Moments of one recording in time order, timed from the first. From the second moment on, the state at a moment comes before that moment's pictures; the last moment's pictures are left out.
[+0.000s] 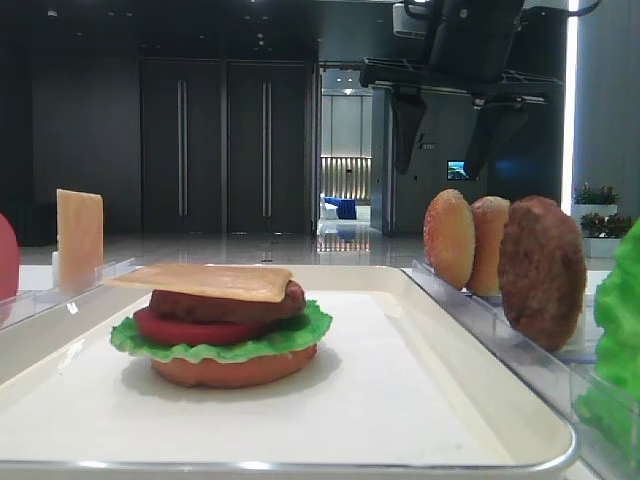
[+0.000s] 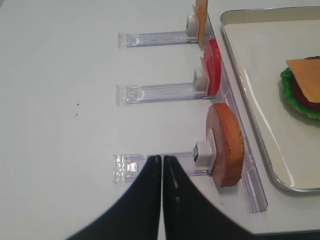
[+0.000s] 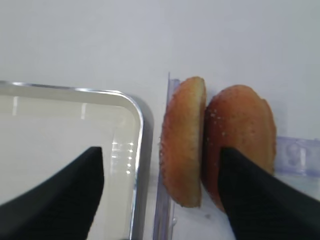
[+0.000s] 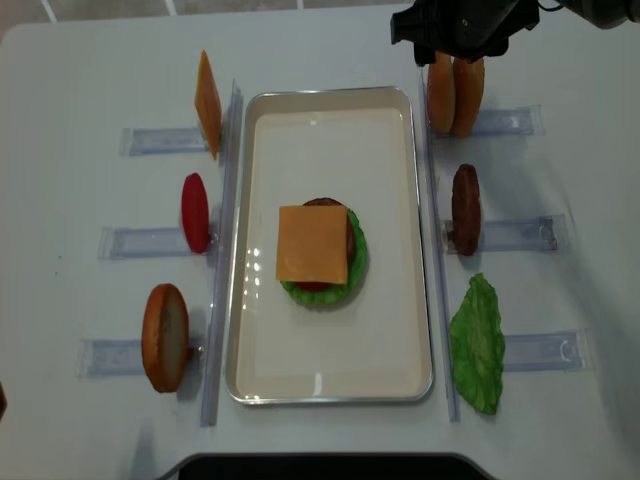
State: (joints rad) left arm 0.01 -0.01 -0.47 -0.01 1.11 0.04; right arm 0.44 1.93 -1.58 -0.10 0.79 0.37
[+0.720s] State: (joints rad) left arm 0.01 -0.01 -0.47 -0.01 1.11 0.04; right arm 0.44 2.03 -1.58 -0.08 0.77 0.33
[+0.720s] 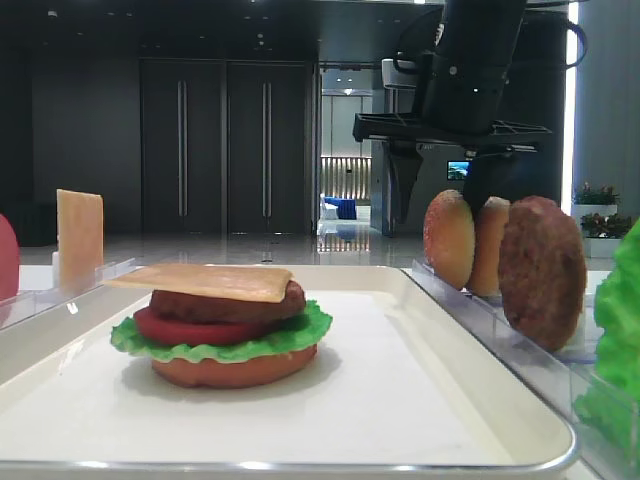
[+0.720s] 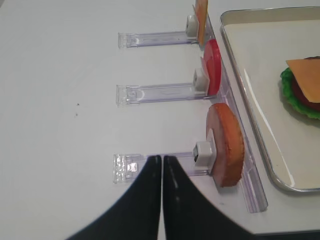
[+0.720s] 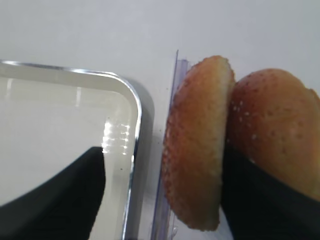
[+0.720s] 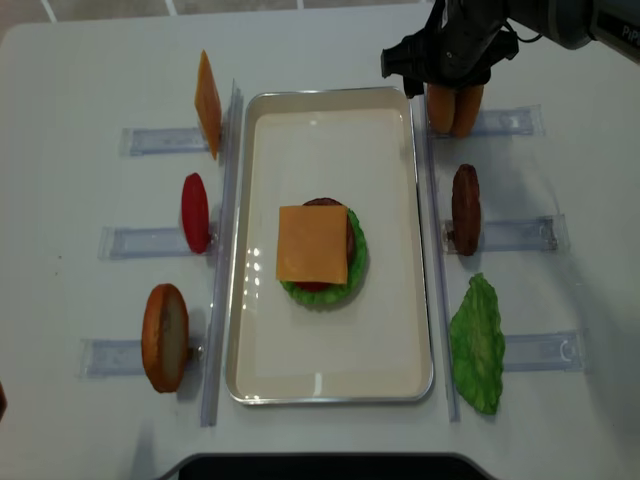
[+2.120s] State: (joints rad) left arm 0.01 -0.01 -0.47 -0.01 1.11 0.04; right arm 0.45 1.85 -1.59 0.00 0.93 0.31
